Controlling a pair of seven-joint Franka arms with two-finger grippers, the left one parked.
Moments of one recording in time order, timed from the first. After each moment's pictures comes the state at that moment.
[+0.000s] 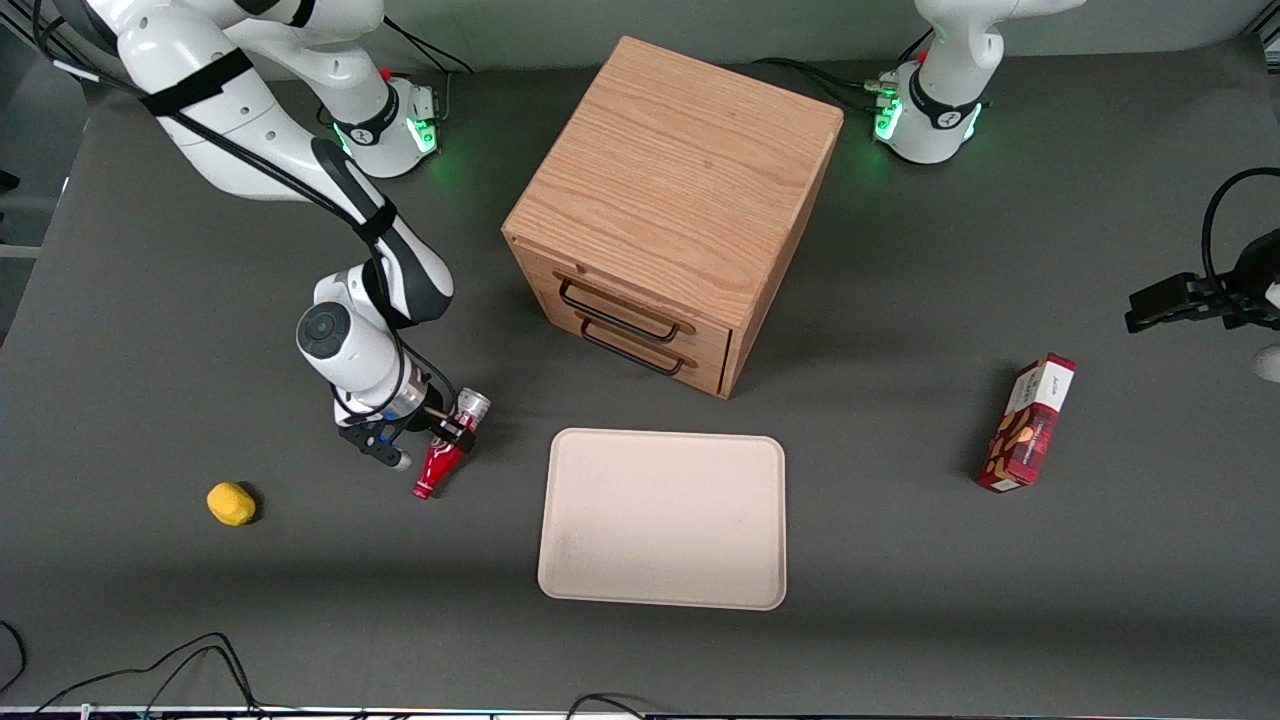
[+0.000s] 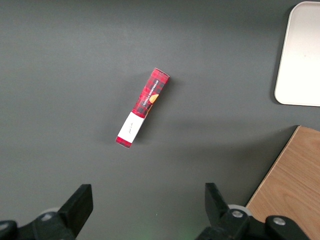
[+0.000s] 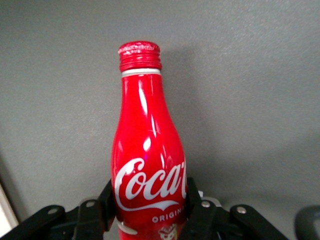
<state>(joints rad) 0.10 0.53 0.18 -2.08 -0.02 2.78 0.79</state>
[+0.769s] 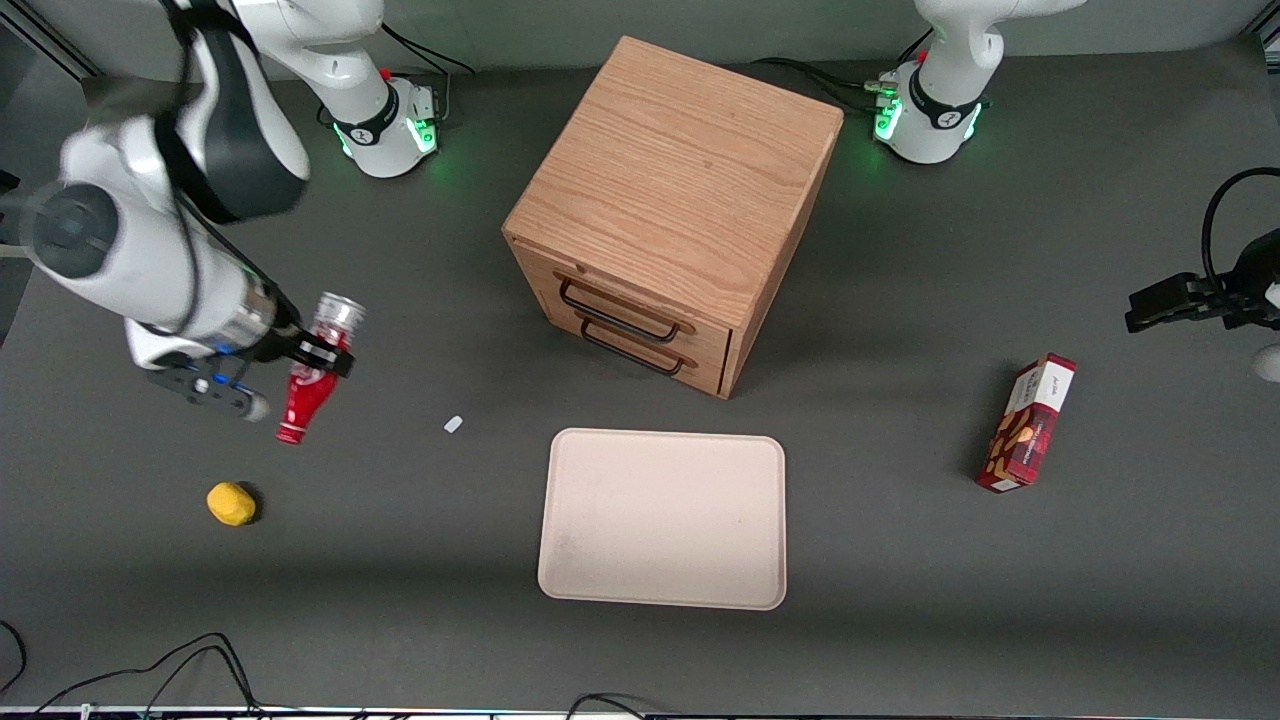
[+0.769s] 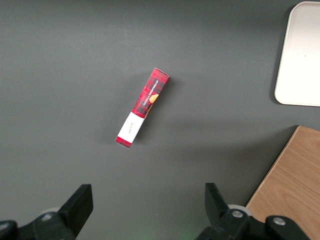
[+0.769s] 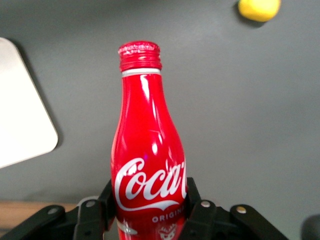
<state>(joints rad) 0.02 0.12 0.18 -1.71 -0.02 1.73 0.59</state>
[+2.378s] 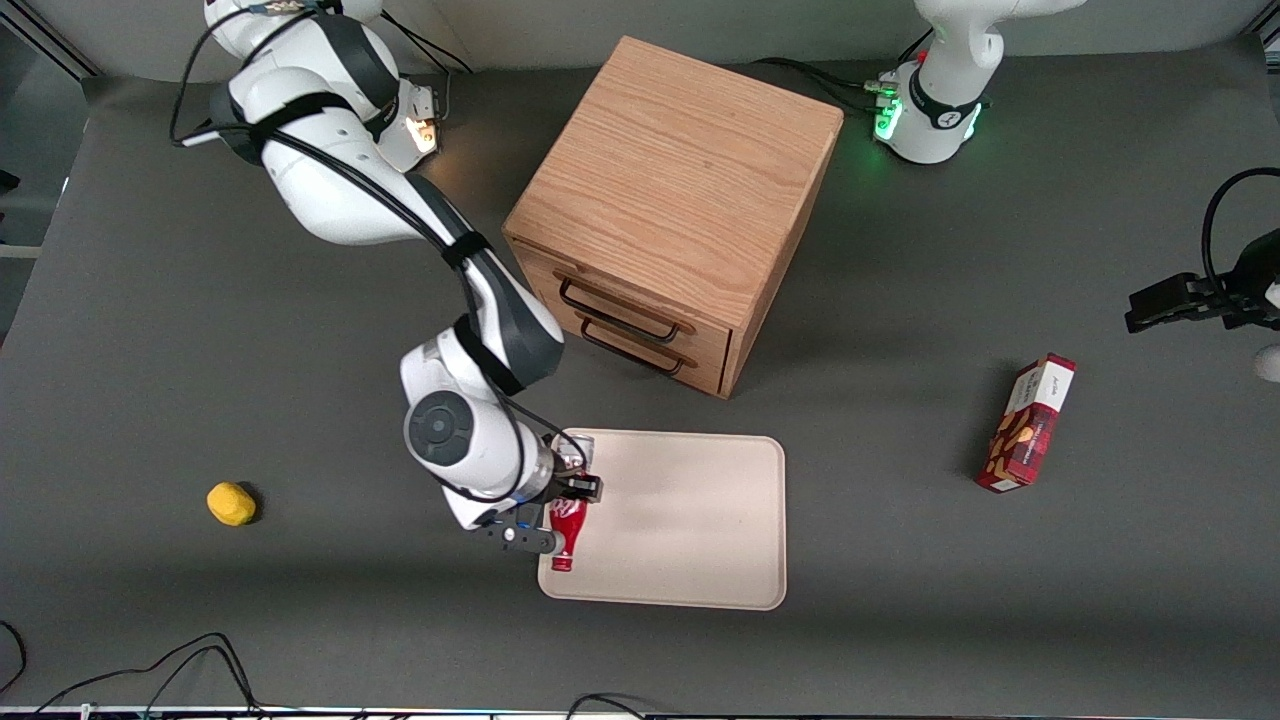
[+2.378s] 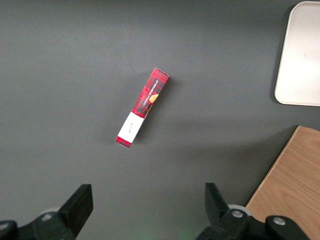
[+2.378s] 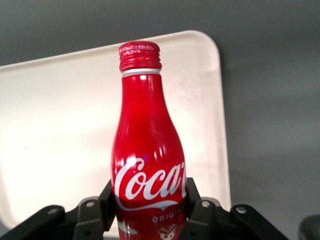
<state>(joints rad) 0.40 1.01 0.13 -0.99 0.03 2.13 0.64</state>
